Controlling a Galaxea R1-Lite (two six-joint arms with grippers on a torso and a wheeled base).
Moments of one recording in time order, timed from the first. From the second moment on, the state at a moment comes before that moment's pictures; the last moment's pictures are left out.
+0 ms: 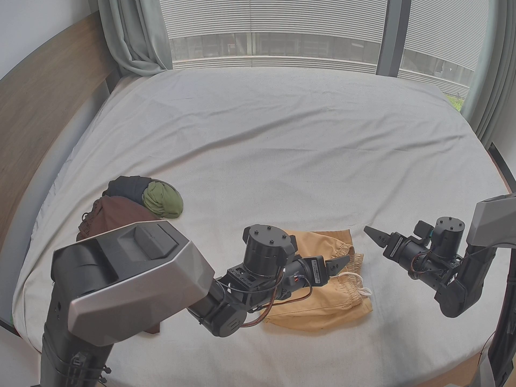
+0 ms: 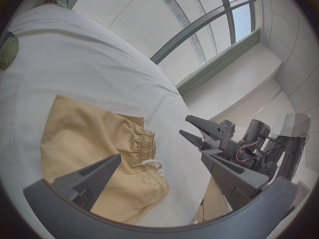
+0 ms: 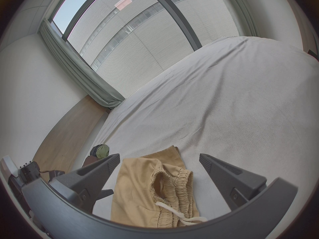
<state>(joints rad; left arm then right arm) -0.78 2.43 -1.15 -0.97 -0.17 -0.62 0.19 2.20 -0.41 -1.54 0.16 0.57</state>
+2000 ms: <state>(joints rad) -0.42 2.16 -0.37 -1.49 -0.25 -0.49 0.30 2.45 -0.59 -1.55 0.16 0.53</state>
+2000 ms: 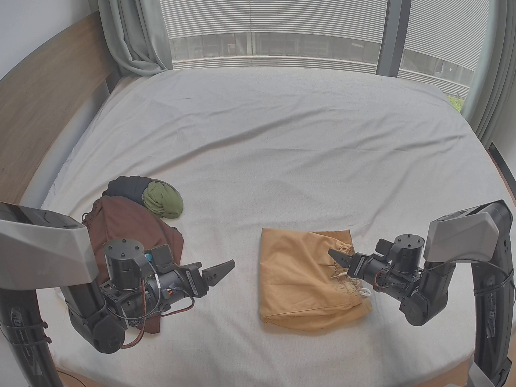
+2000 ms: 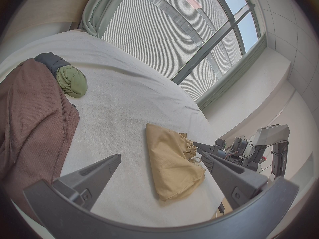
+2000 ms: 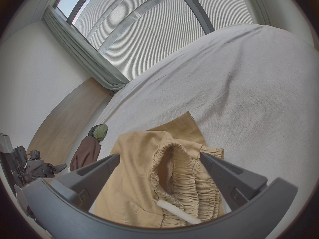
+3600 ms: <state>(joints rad) -0.44 2.23 -0.37 -1.54 -0.24 -0.49 0.22 2.40 -0.40 -1.54 0.16 0.42</state>
